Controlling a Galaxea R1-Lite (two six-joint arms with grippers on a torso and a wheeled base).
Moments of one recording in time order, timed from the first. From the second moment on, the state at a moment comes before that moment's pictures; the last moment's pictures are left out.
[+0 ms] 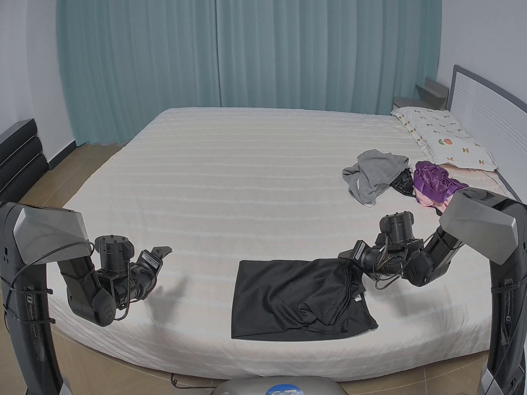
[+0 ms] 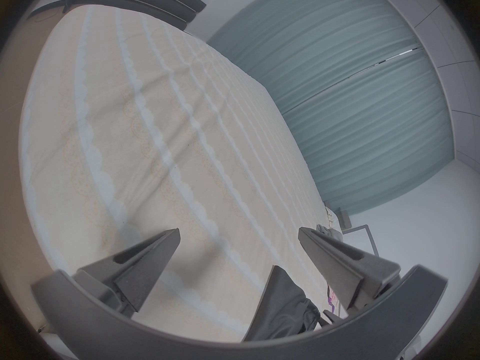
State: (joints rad) left arm -0.11 2.31 -0.55 -1.24 -0.06 -1.07; right arm 0.26 2.41 -1.01 -0.73 0.23 0.80
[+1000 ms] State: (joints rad) left arm -0.11 2.31 -0.55 -1.24 -0.06 -1.06; right arm 0.22 2.30 -0.88 -0.80 0.26 0.79
